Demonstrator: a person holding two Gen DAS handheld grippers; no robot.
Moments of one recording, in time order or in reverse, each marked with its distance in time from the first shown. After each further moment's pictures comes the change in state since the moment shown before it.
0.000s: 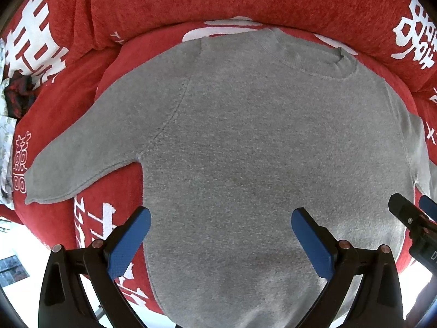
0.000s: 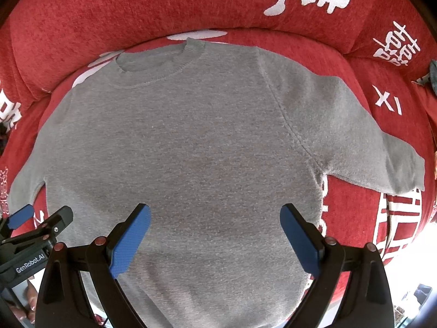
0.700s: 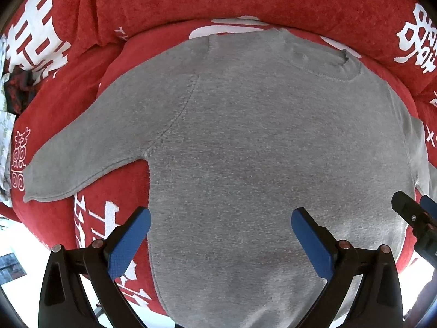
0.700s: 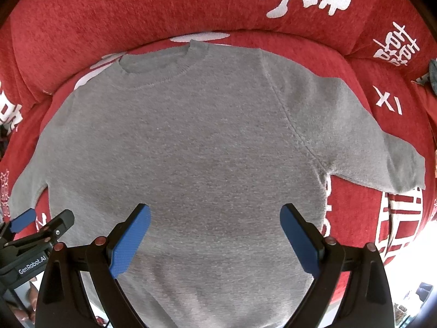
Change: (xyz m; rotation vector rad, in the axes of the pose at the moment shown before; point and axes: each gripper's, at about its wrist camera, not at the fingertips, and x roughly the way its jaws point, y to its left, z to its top) left arm 0.005 0.013 -0.003 -0.010 0.012 -0.018; right arm -0.002 0.006 0.001 0.008 -0.020 -0.010
